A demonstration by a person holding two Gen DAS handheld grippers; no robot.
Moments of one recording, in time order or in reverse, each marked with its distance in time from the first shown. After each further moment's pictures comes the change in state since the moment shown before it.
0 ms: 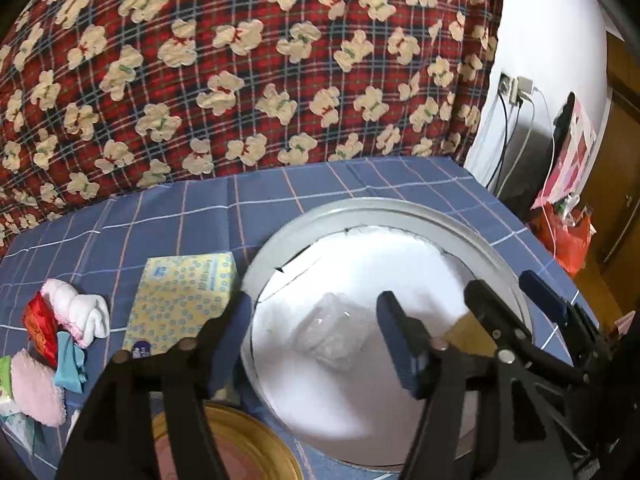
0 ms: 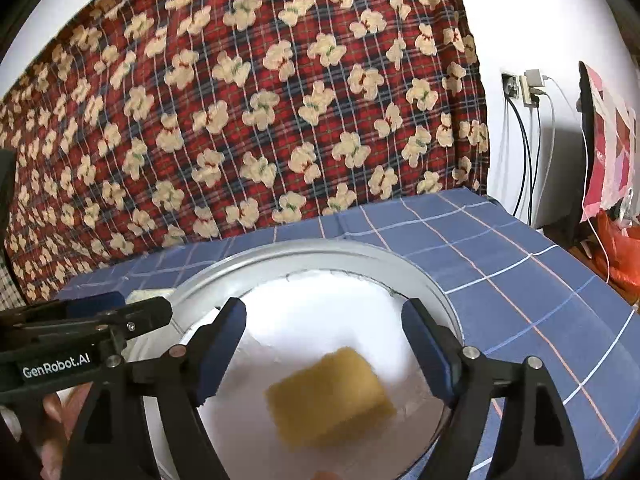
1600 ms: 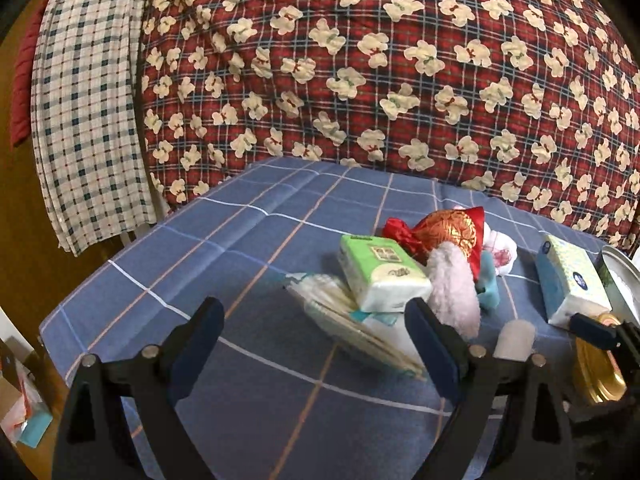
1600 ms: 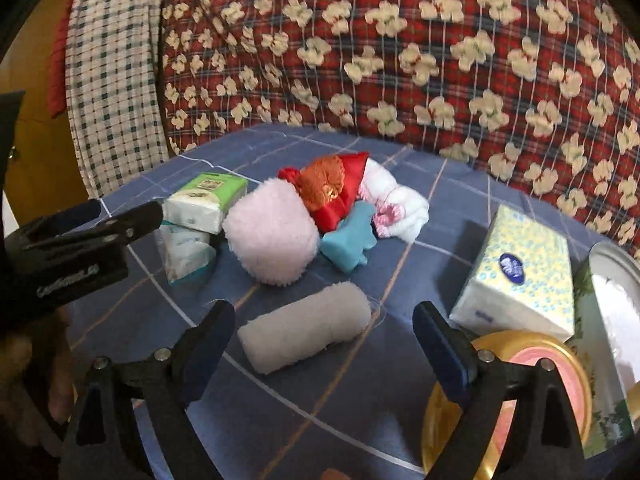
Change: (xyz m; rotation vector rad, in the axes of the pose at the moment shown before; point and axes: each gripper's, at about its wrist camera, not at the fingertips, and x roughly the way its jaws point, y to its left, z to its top) left arm -0.131 0.290 -0.167 -0.400 -0.185 0.546; right arm 0.007 0.306 -0.108 -0.518 0.278 0.465
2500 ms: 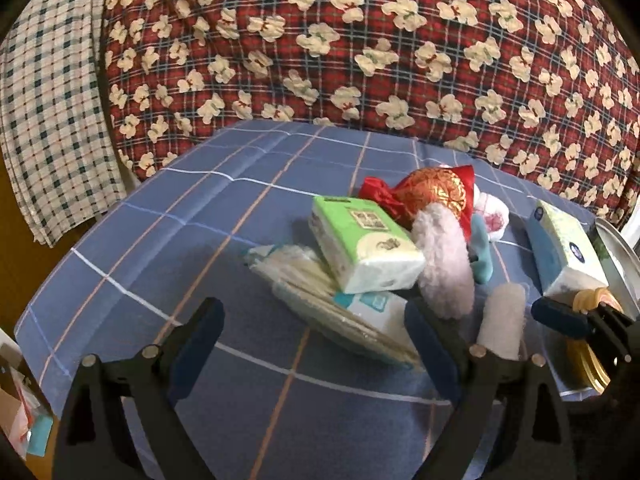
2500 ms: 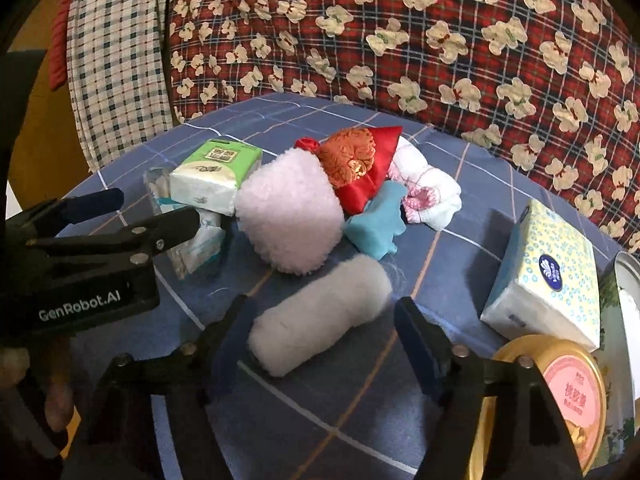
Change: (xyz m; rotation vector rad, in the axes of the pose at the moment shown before) left arm 0.028 -0.014 0.000 0.058 0.144 -0.078; right arm 0.023 0.019 0.004 -0.059 0.102 0.006
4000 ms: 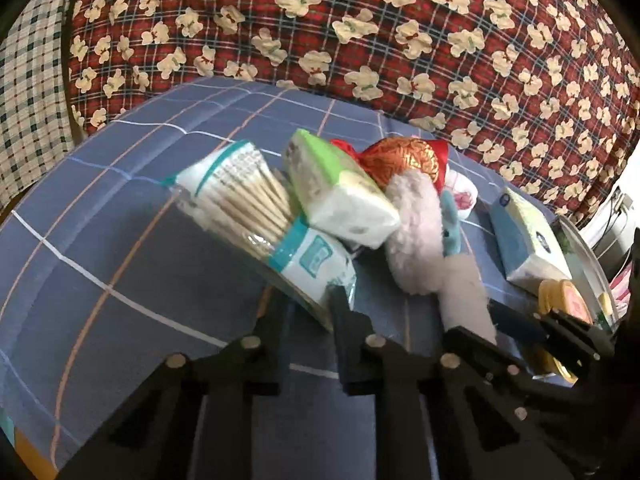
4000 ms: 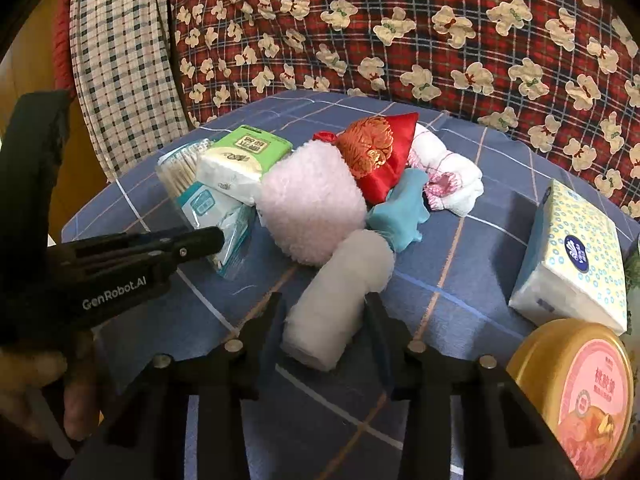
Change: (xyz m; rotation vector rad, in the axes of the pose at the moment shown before) left arm 0.018 0.010 -0.012 -0.070 0.111 -0.229; right arm 0.001 -0.003 -0.005 0.058 0.012 0.102
